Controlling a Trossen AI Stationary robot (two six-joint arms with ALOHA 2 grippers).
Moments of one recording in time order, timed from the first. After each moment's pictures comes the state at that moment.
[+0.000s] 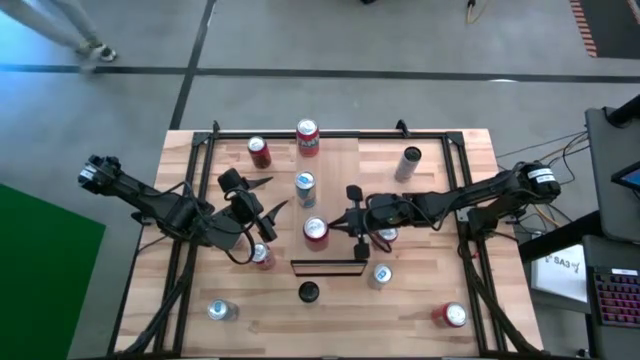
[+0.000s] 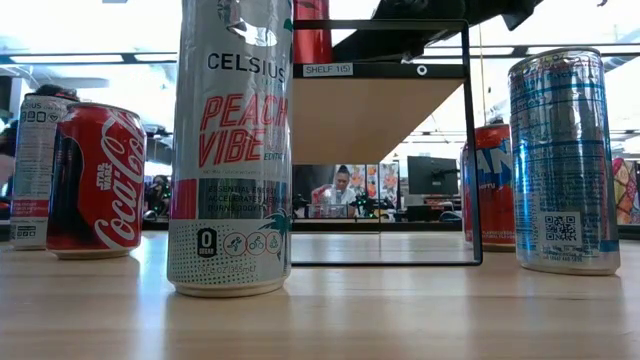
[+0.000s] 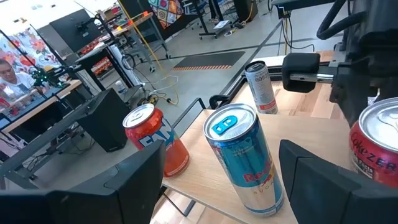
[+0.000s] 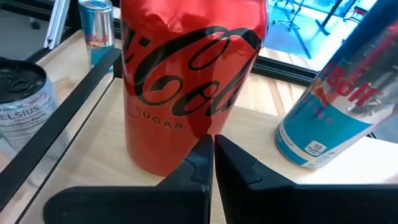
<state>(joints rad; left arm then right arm) -0.44 1.18 1.08 -0.43 -1.12 -0.11 0.12 1.48 0.91 0.20 0.07 -0.20</state>
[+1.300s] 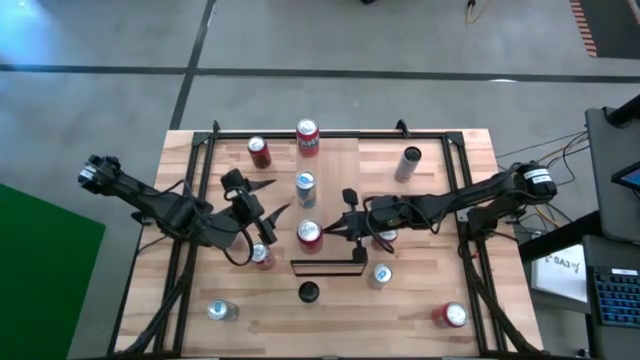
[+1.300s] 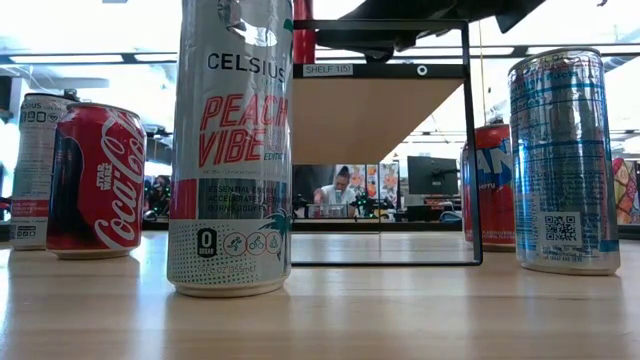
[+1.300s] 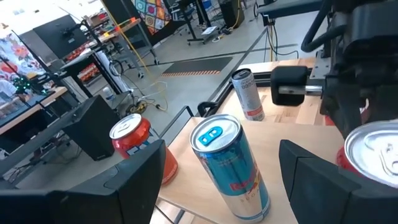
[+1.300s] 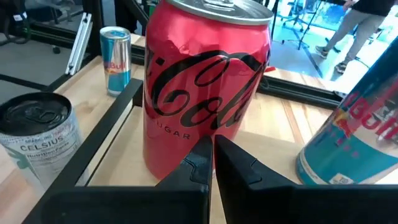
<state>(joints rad) -0.45 1.18 1.09 -0.38 -1.06 -0.06 0.13 1.51 0.91 0.32 0.02 -0.17</state>
